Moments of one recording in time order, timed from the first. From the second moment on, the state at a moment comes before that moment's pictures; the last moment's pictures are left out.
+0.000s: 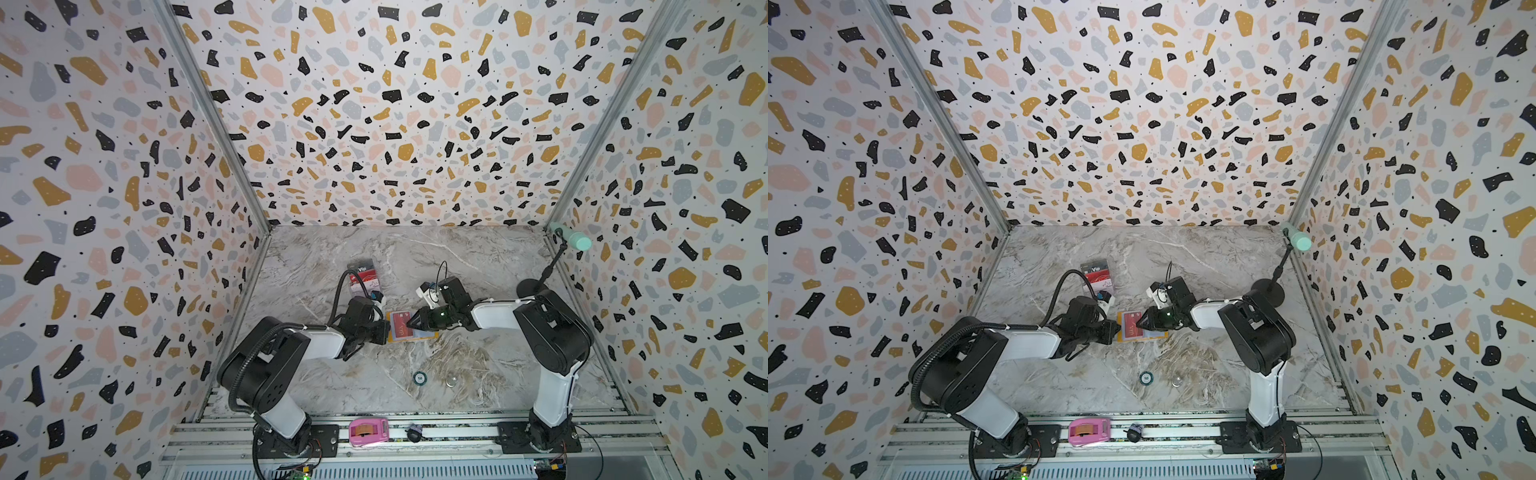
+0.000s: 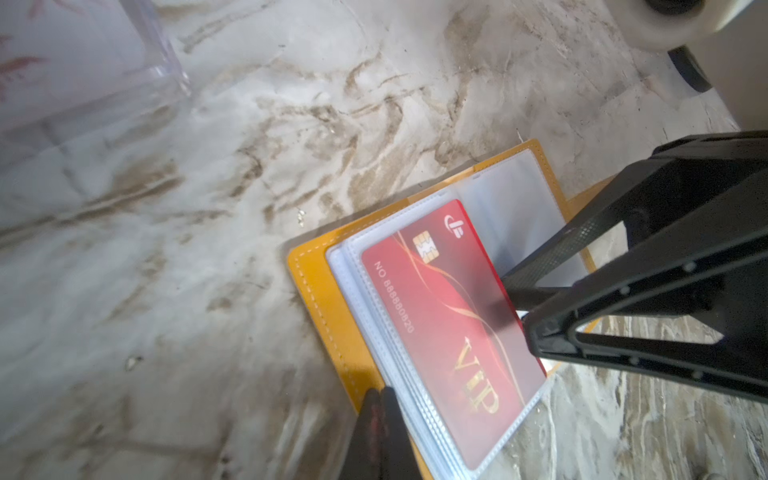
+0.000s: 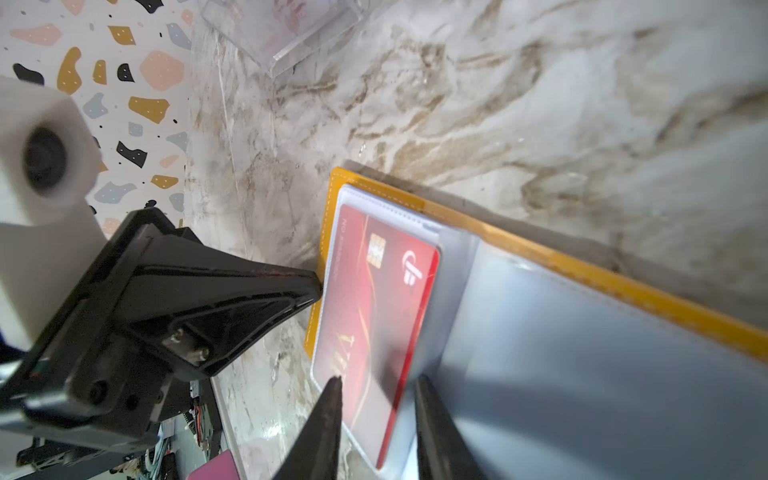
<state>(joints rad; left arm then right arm) -0.53 1.62 0.57 0.25 0.26 -0.33 0.60 1.90 0.95 0.09 -0.68 0.53</state>
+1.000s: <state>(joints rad) -0.54 1.62 0.53 0.33 0.26 -0.36 0.58 1.93 0.93 0.24 -0.85 0.66</state>
